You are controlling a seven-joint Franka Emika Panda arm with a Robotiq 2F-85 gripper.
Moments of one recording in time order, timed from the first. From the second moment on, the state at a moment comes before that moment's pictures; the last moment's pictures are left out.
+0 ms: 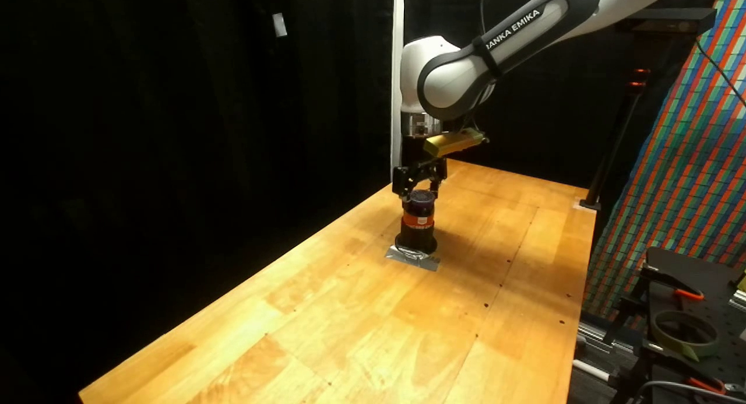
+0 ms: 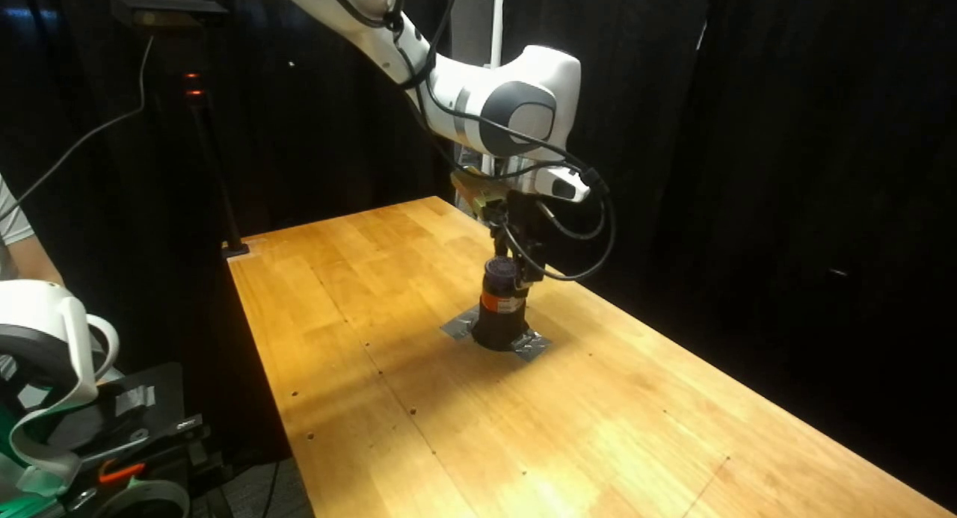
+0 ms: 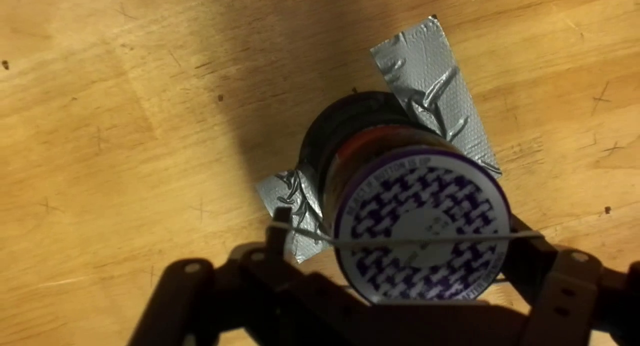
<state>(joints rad) 0.12 0.64 0.02 -1.58 0.02 2.16 0.35</state>
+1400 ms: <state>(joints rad) 0.15 0.44 0.03 -1.99 0.06 2.46 0.33</state>
